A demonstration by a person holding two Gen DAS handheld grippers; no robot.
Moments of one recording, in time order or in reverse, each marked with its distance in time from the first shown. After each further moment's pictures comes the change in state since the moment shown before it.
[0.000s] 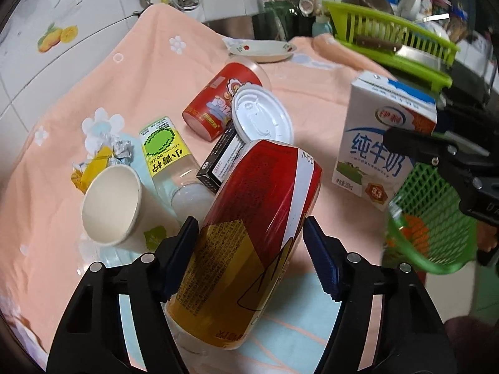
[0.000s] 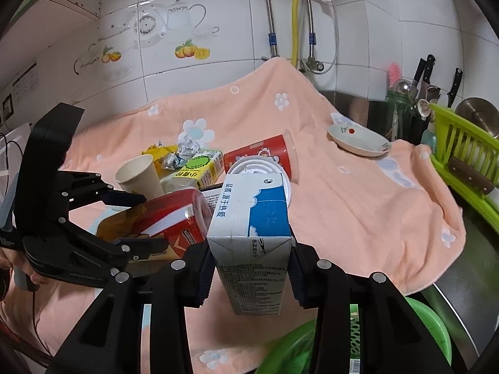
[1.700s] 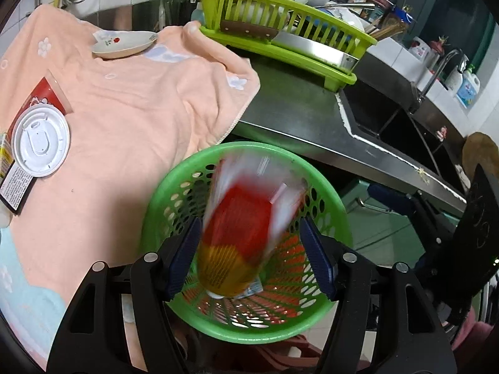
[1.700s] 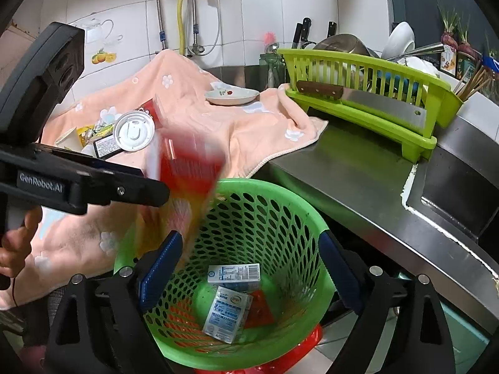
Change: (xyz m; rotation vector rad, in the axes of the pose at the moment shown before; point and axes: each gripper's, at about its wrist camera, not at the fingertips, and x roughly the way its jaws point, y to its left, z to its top) left arm 0.015 -0.218 0.033 -0.033 0.064 -0.381; right arm -0.144 -0.118 -0.141 0.183 0.038 -0.308
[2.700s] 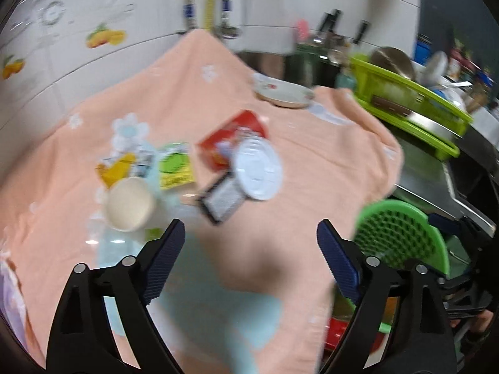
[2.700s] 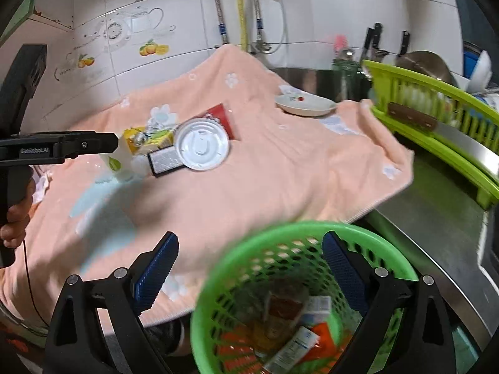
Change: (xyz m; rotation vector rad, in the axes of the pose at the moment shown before) left arm -0.134 0.159 -0.008 -0.191 -0.226 0.466; right arm 0.054 0.095 0.064 -0.086 0.026 0.234
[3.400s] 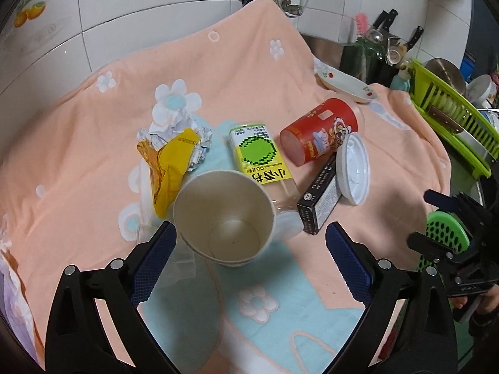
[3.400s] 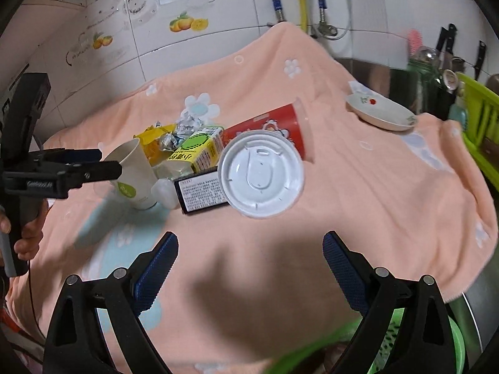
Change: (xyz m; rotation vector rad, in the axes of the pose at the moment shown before) left arm 0.056 0.097 0.007 -0.089 0.087 0.038; right arm 0.118 0.056 0.074 -0.082 0.081 0.167
